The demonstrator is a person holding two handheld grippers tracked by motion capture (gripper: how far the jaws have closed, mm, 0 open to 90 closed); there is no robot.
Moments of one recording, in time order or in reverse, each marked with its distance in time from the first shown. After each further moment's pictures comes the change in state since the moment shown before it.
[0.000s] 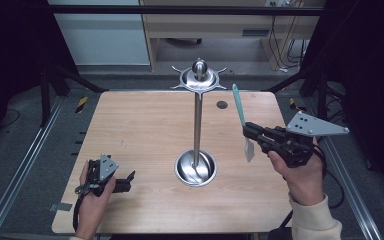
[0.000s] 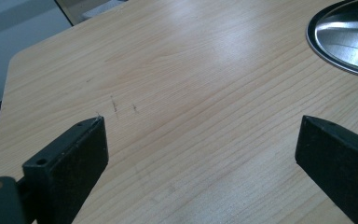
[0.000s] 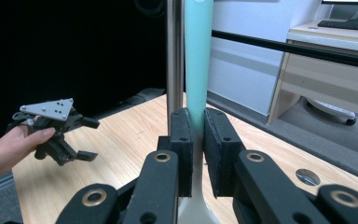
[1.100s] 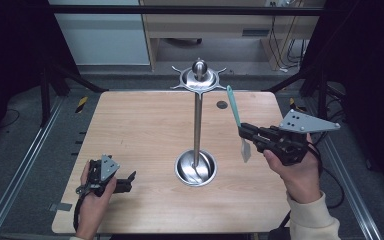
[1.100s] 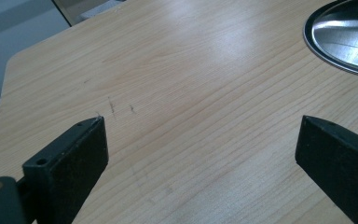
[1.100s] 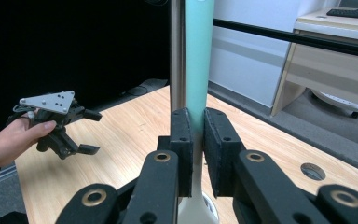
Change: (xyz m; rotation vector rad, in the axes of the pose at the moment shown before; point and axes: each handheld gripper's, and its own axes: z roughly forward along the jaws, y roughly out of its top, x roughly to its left) left arm -0.002 0.001 0.000 0.002 -0.002 0.009; right arm 0.001 0.001 0.010 0.047 0.015 -0.004
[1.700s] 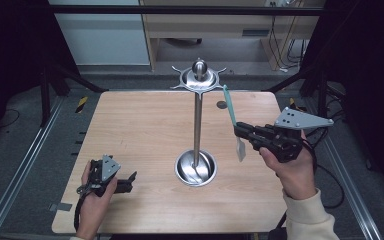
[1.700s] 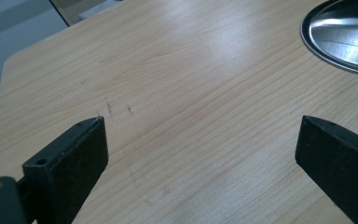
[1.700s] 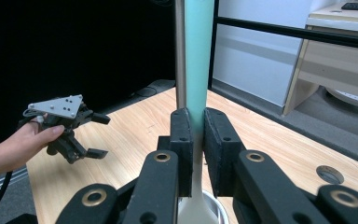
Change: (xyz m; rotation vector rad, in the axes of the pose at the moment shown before) left arm -0.002 0.000 0.001 0.006 -0.007 0.011; right arm -0.004 0.000 0.011 0.001 0.041 0.026
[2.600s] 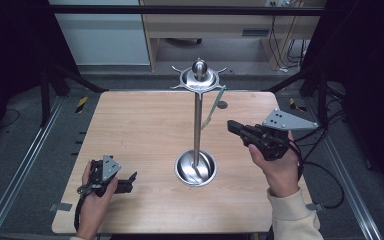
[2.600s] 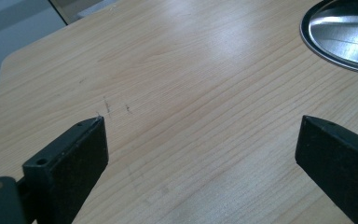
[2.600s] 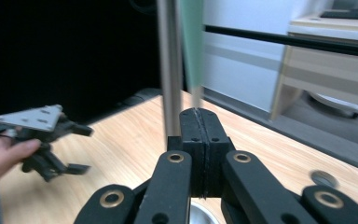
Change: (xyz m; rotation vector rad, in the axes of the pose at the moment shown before) left arm 0.000 0.000 0.001 0.005 -0.003 0.003; right arm 0.001 -0.011 0.024 -0.044 -0.064 0.012
